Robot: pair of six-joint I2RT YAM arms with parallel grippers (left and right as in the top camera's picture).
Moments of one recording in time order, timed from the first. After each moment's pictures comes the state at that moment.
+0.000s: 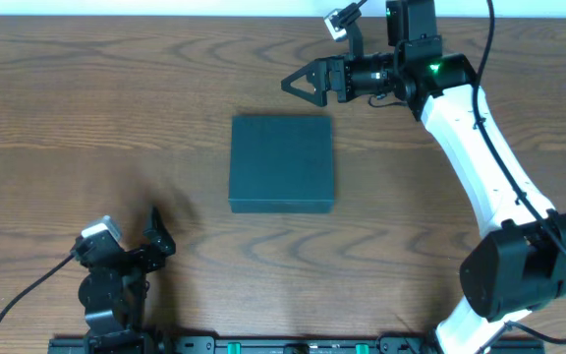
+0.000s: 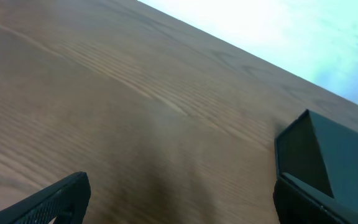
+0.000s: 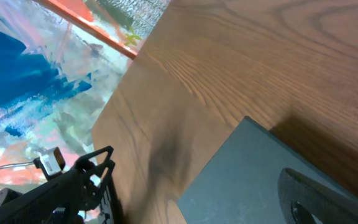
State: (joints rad) left arm 0.16 0.01 0.13 -0.44 0.02 -0.34; right arm 0.26 1.85 1.69 -0.62 -0.96 0.20
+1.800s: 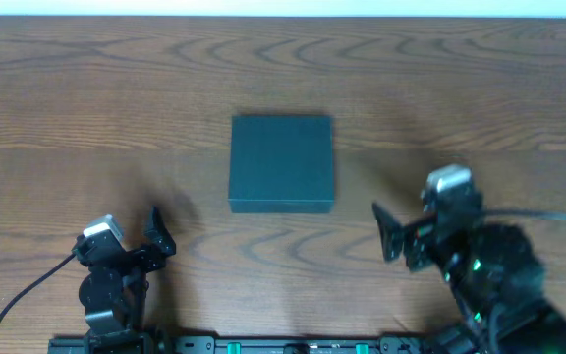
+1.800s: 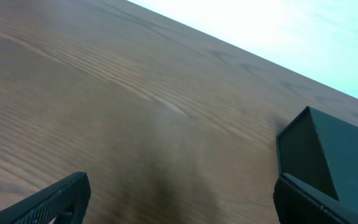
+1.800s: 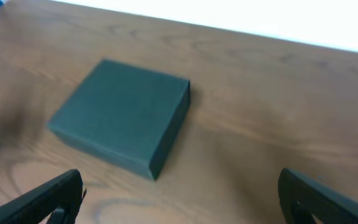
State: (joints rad) left arm 0.16 0.01 0.13 -0.44 0.02 -0.31; right arm 0.49 0.52 0.73 -0.69 0.06 0.12
